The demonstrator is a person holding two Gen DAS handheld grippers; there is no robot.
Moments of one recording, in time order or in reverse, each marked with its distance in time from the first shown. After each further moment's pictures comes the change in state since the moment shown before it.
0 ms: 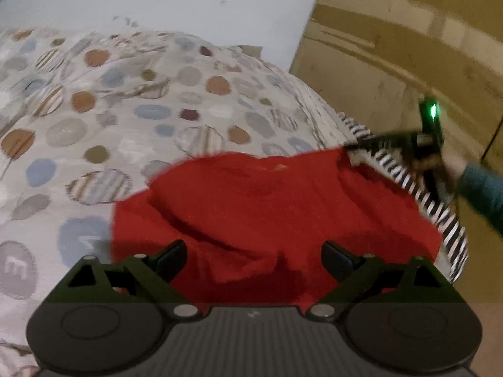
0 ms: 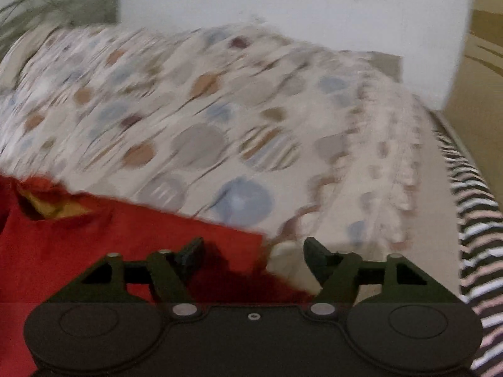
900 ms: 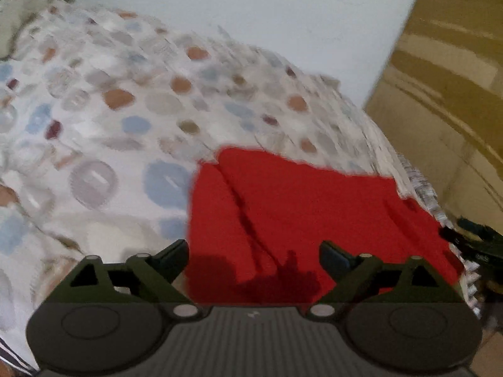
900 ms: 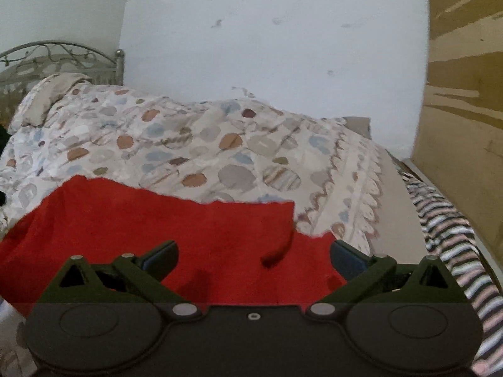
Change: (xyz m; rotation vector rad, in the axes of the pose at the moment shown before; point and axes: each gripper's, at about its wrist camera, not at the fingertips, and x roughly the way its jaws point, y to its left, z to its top) left arm -0.063 0.006 -0.054 -0.276 -0.069 0.193; right arm -0.138 0.075 -0.129 0.012 -0.289 -0.059
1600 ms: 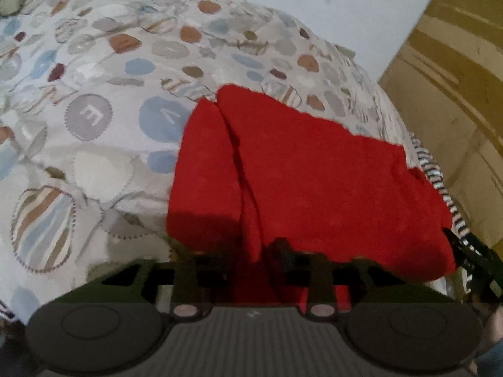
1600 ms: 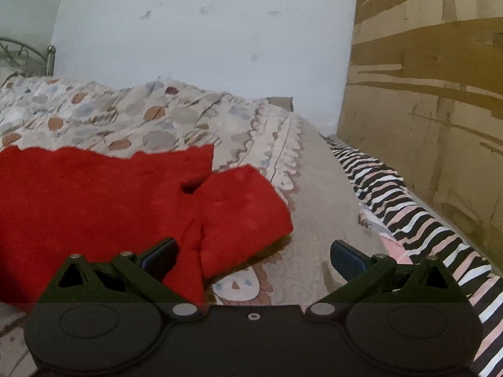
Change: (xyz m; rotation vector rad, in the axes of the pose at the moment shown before) left arm 0.008 -0.006 -0.028 -0.103 0.089 0.036; right arm -0.013 -0.011 -0.066 0.067 -0.020 -0.268
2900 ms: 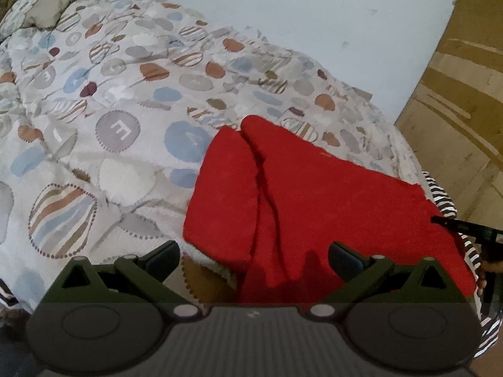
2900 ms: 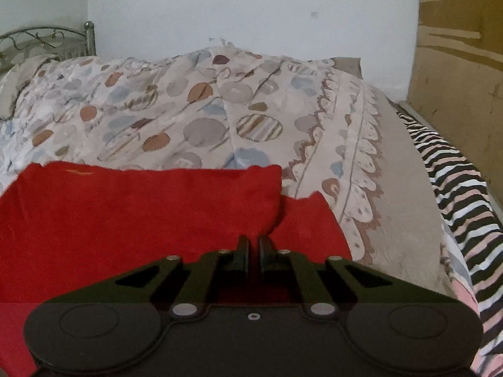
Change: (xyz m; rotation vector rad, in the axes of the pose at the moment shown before) left arm -0.004 -0.001 -0.024 -0.047 -0.170 0.074; right arm 0.096 0.008 0.072 -0.004 0.239 0.268
